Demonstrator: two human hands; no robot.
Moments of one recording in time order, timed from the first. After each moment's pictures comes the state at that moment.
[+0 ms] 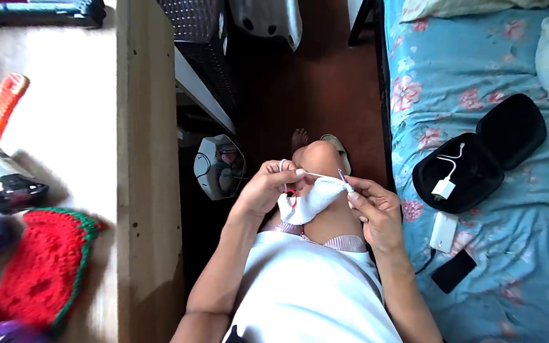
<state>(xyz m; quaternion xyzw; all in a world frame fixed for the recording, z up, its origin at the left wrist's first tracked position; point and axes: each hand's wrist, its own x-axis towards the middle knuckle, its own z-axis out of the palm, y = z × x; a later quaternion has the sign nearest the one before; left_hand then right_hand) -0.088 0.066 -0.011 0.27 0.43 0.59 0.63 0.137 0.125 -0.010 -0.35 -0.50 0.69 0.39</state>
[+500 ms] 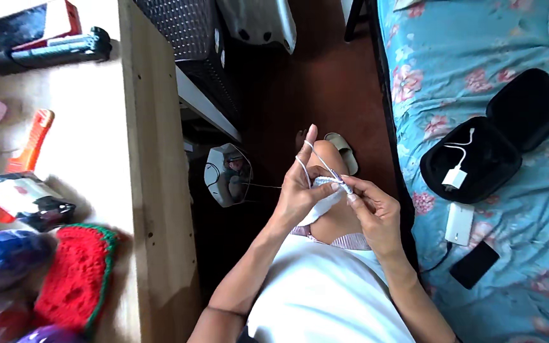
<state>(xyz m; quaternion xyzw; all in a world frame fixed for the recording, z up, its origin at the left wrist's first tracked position) -0.030 0.084 0.008 0.35 0.49 0.59 0.54 0.139 0.112 -0.010 -0.37 -0.62 0.56 0.41</state>
